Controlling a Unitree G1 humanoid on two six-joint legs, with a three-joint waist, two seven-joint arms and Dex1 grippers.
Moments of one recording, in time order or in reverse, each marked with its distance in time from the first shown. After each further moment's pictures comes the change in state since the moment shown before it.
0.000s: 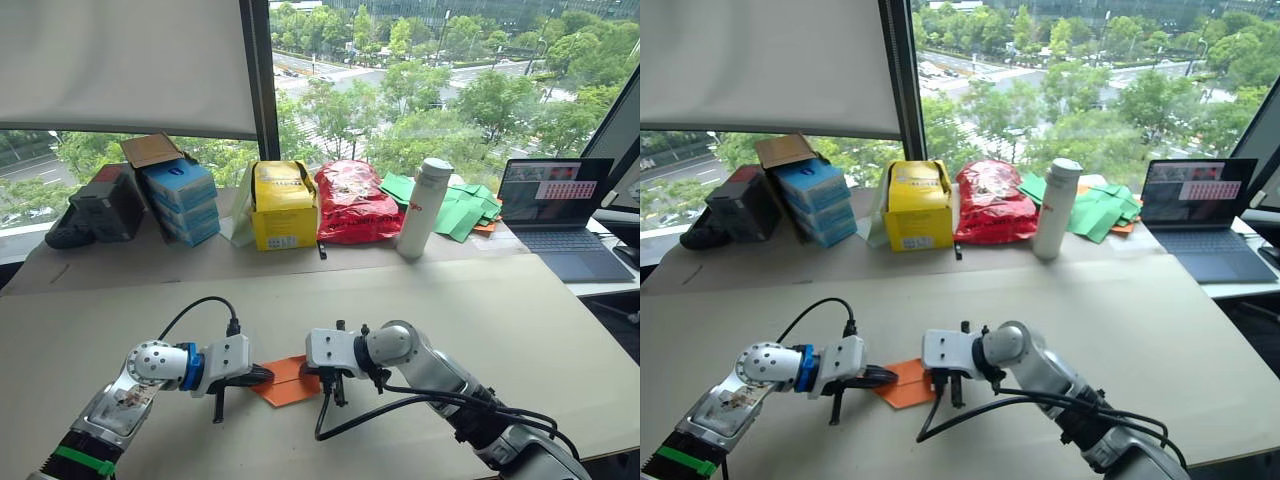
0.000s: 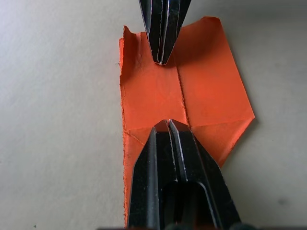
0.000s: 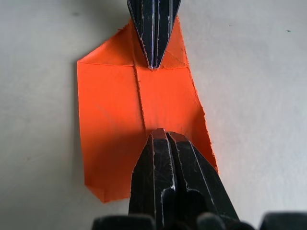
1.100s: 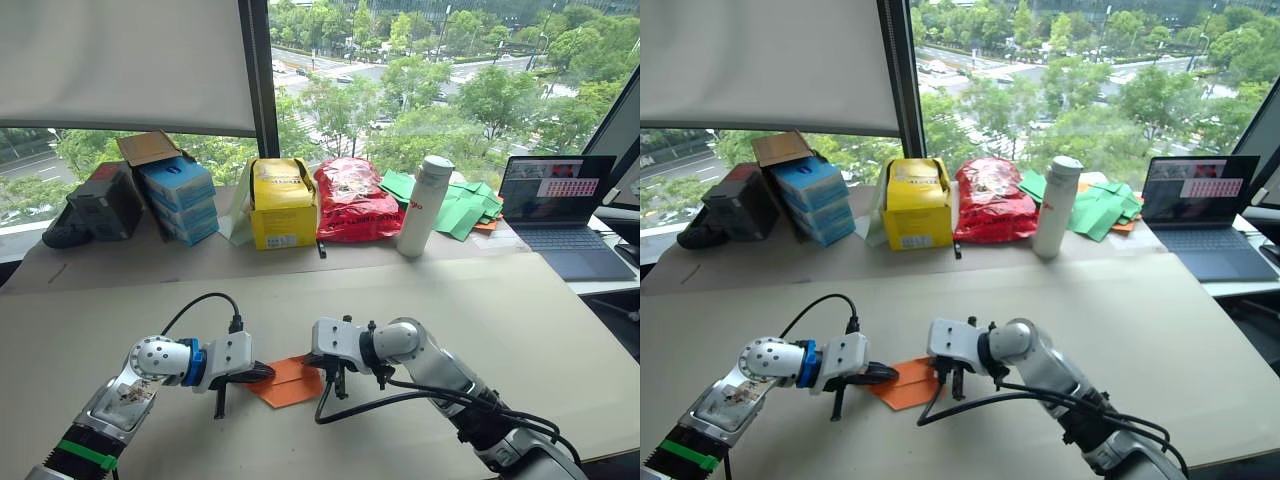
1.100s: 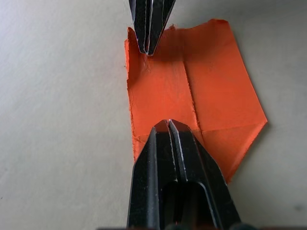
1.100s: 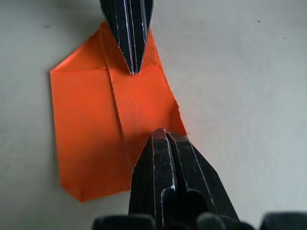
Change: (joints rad) left arm -0.027 0.000 -0.007 -0.006 0.008 0.030 -0.004; right arm -0.005 0.070 -0.044 0.037 0.014 0.035 -0.055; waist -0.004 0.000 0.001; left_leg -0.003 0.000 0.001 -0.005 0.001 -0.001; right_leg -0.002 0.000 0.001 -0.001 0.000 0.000
